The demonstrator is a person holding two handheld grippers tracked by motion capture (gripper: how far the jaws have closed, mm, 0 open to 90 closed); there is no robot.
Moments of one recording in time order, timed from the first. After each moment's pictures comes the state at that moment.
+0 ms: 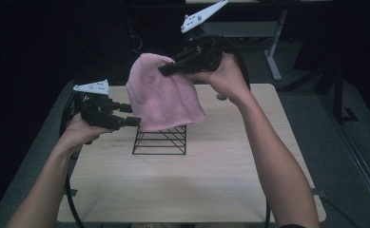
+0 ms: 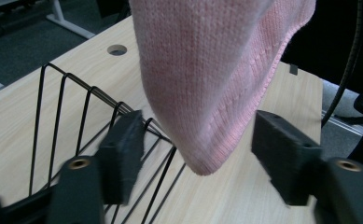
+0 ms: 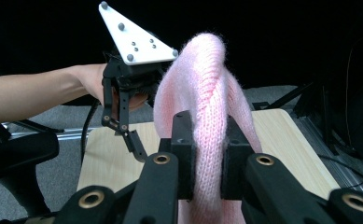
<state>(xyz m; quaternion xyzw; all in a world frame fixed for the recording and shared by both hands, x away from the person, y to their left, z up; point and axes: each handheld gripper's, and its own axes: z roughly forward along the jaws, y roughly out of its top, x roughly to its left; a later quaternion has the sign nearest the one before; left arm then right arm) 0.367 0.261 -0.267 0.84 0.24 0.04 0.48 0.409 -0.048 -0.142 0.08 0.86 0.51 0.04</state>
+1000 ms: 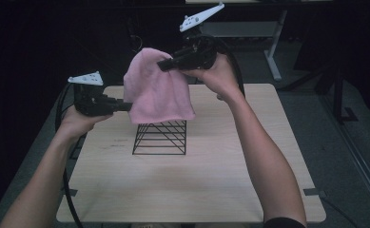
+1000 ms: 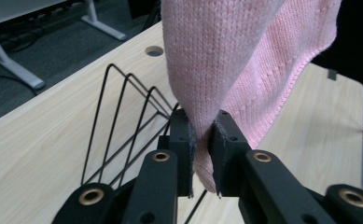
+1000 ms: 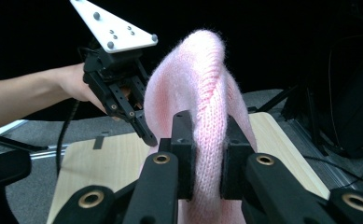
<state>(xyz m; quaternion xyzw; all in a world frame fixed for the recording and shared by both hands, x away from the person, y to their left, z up) 0.390 0.281 -0.264 0.84 0.27 0.09 0.46 0.438 -0.042 -0.163 0.11 0.84 0.53 0.05</state>
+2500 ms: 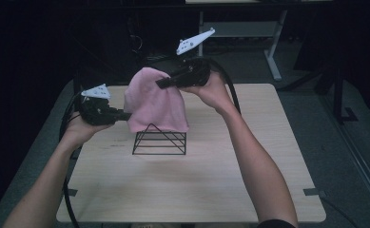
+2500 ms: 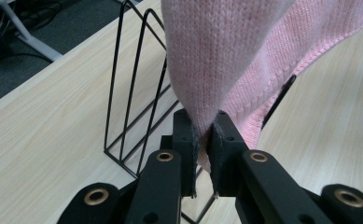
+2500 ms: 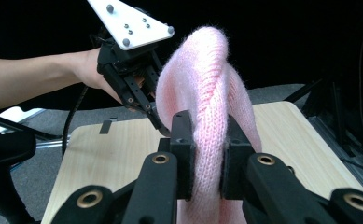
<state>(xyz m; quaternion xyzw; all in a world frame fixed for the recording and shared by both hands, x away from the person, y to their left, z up) 0.391 0.286 -0.302 0.87 0.27 0.13 0.40 0.446 -0.031 -0.217 0.09 0.84 0.53 0.02</state>
